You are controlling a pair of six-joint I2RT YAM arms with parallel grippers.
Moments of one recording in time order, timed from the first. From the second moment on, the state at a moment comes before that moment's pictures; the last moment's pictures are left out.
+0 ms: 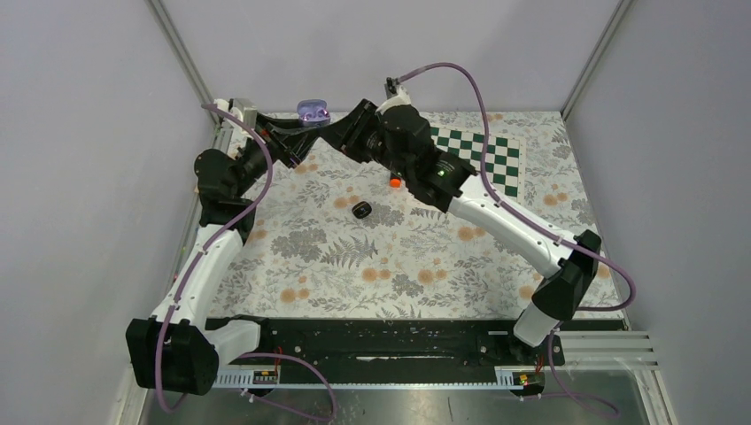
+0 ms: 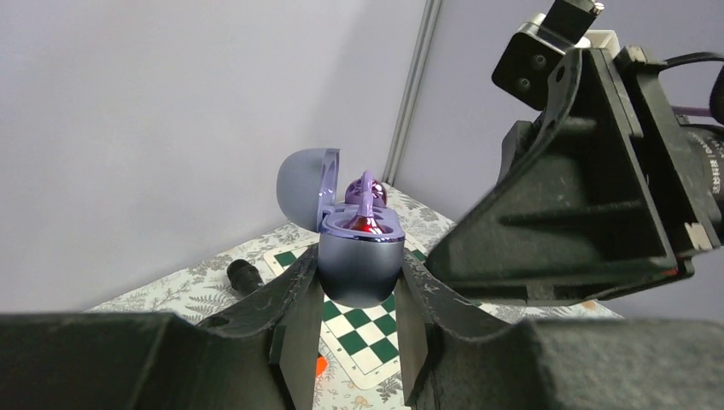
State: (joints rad) left arm -0.12 1.11 0.93 0.59 0.67 -0.45; right arm 0.90 1.68 1.76 -0.18 0.16 1.05
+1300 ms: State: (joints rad) left arm -0.13 1.00 0.88 0.48 1.23 -0.28; right arm 0.72 1.43 1.55 -0.23 -0.57 0.31
